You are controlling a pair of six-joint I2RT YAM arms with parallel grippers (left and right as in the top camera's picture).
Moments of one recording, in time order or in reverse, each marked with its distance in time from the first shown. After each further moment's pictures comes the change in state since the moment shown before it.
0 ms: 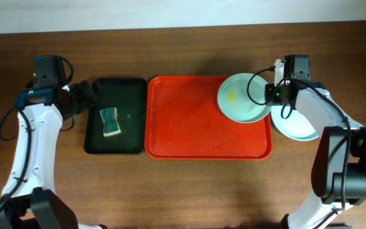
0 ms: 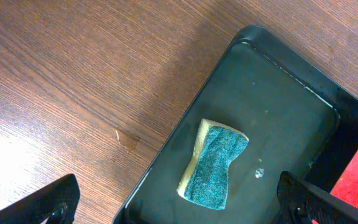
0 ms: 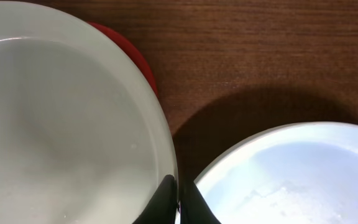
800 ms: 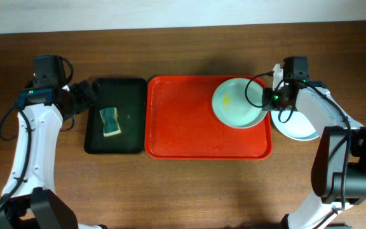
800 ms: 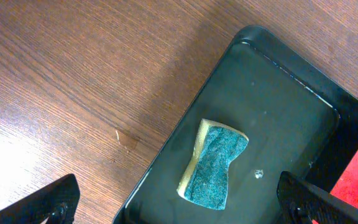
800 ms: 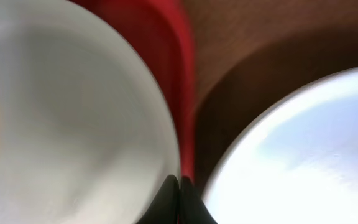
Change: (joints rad) left arm 0.000 0.000 0.000 0.000 0.000 0.000; right arm 0.000 0.003 0.012 -0.140 -0.142 0.095
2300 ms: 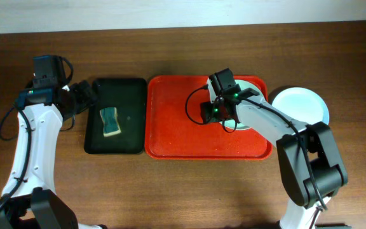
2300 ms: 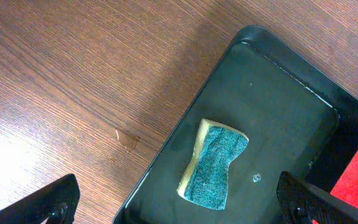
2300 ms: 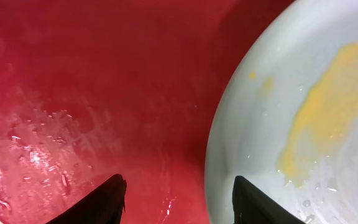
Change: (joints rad) left arm 0.000 0.000 0.000 0.000 0.000 0.000; right arm 0.458 0.046 0.000 0.085 0.007 0.192
